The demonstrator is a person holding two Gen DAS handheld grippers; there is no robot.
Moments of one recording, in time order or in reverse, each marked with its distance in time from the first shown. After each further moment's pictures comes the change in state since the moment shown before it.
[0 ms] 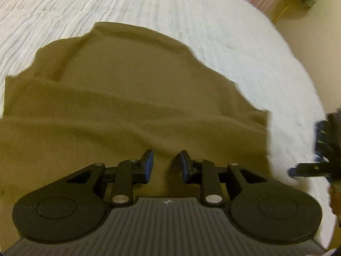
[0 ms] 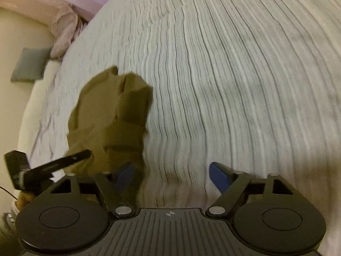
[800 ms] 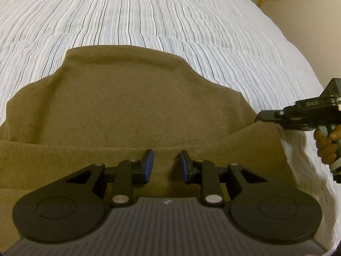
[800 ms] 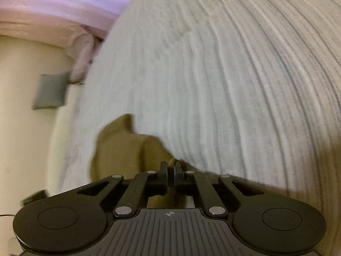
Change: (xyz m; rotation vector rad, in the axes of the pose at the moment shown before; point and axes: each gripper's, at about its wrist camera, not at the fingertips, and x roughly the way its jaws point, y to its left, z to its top) left arm 0.034 0.002 0.039 0.146 0.023 -0.027; right arm 0.083 -0.008 0.099 0.063 -0.041 0.157
